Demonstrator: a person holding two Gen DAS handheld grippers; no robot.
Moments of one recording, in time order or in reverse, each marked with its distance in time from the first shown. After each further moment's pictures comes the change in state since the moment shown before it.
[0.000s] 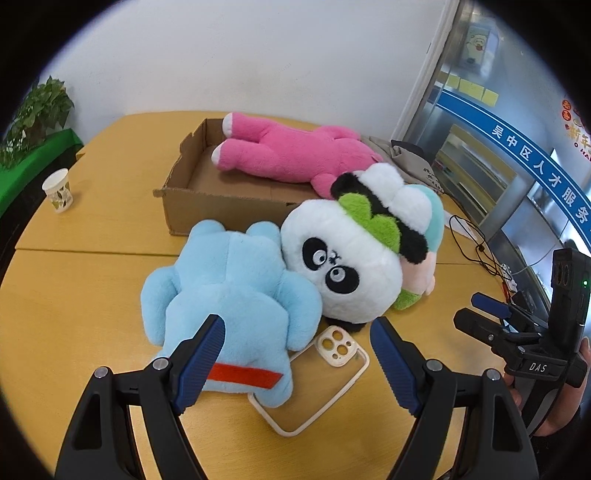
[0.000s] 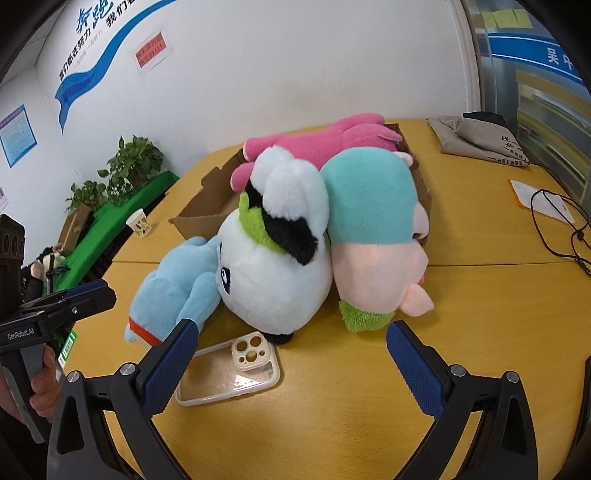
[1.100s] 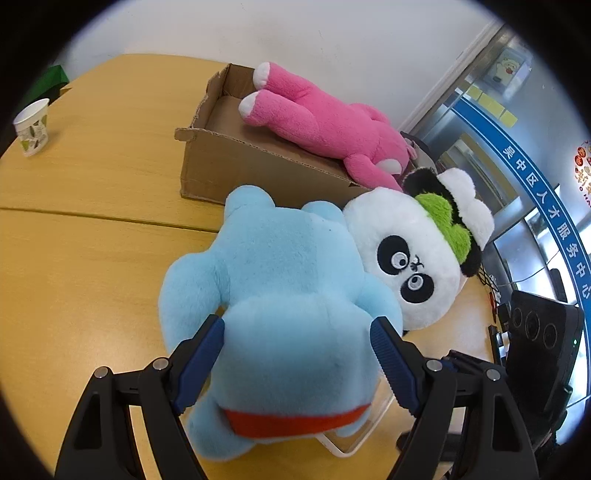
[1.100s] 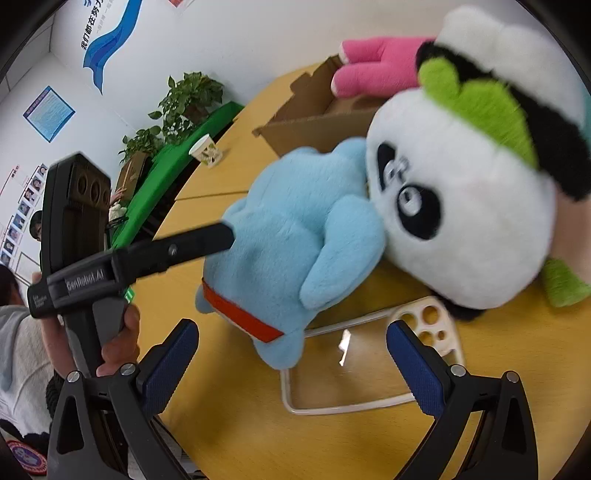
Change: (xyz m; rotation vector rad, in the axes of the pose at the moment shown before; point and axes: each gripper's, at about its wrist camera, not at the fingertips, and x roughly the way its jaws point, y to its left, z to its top) left arm 0.075 0.105 0.017 -0.112 0.127 -0.165; right arm 0.120 0.108 -0.016 0.008 0.299 0.328
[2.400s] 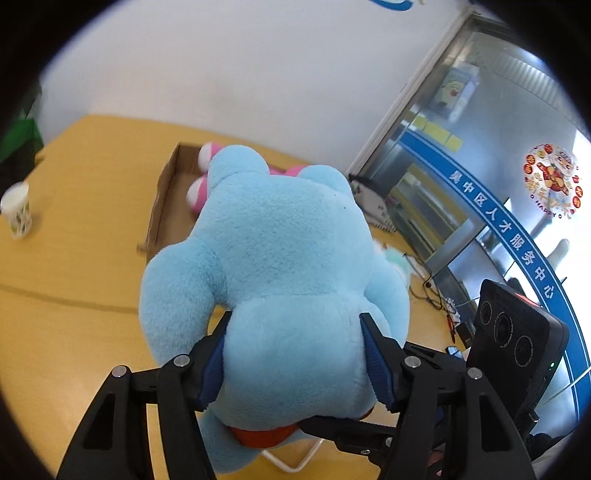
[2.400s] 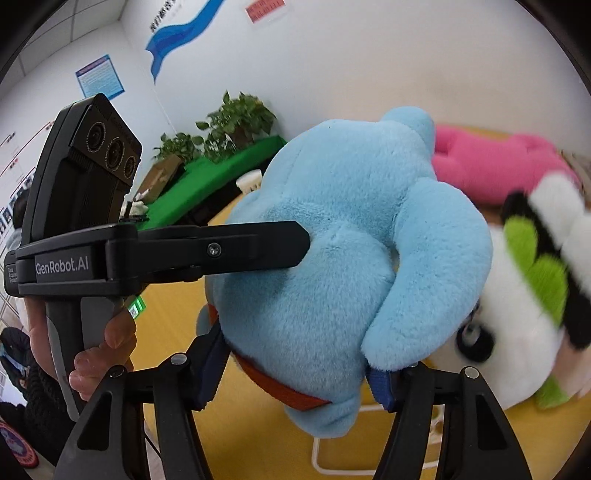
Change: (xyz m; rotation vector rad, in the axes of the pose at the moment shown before) left arm -0.081 -0.052 0.051 0.101 -0.191 -0.117; right arm -0.032 0.078 0.042 -0.287 -0.229 -0.022
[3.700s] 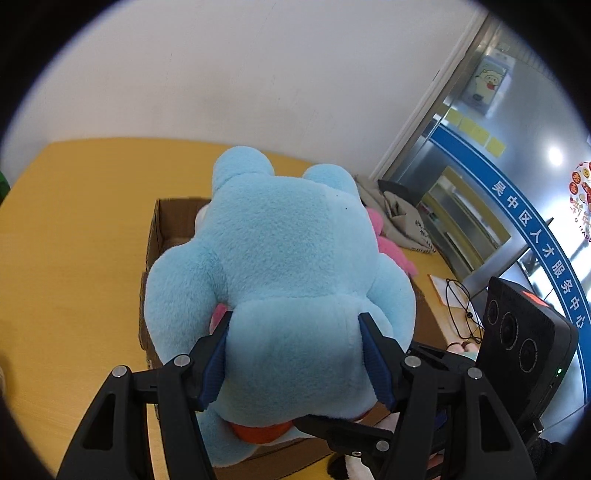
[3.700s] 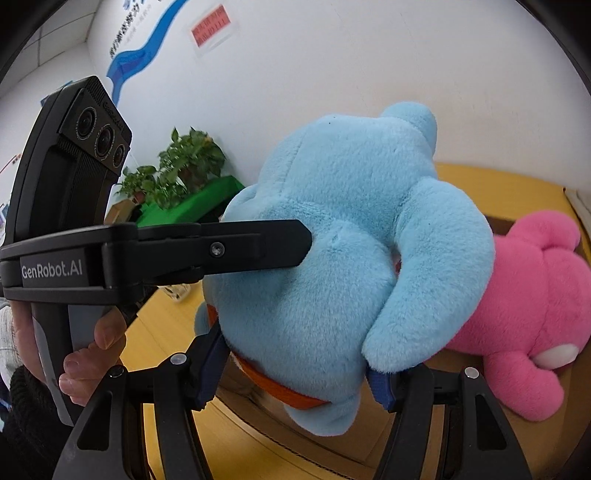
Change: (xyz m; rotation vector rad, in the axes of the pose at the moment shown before) left arm 0.153 0.078 0.164 0.036 0.115 0.025; right arm 0.118 -0.152 0.164 0.082 -0.008 -0.083
